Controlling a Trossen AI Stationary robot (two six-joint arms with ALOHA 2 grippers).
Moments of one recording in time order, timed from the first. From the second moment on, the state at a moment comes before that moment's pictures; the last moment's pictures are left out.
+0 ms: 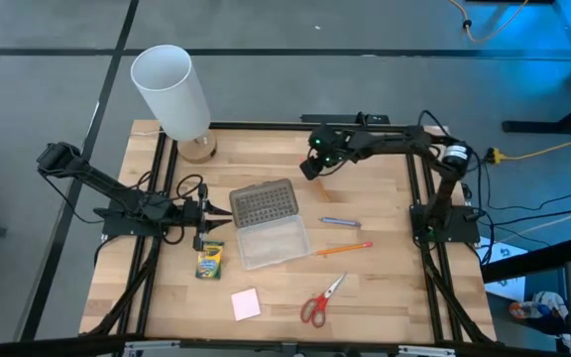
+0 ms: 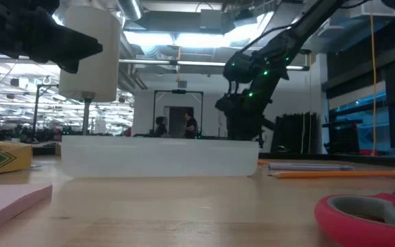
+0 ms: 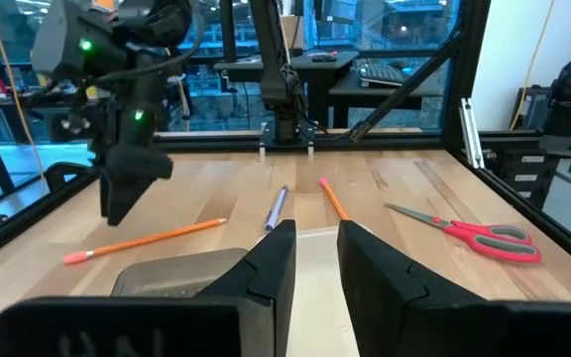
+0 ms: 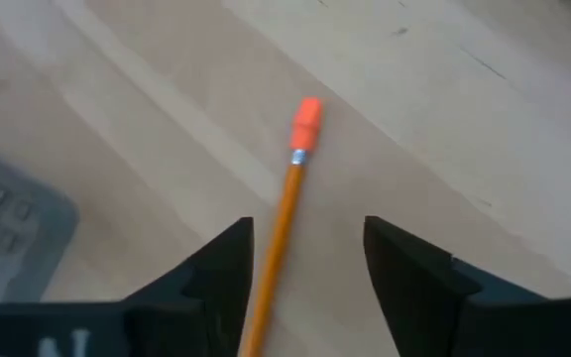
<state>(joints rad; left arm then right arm) -0.40 0.67 0.08 0.55 -0.46 -0.02 -0.47 1.86 1.14 -0.34 0.03 0.39</state>
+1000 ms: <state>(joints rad) -0.40 0.67 0.08 0.55 -0.46 -0.02 -0.35 2.00 1.24 -0.44 0.21 0.38</state>
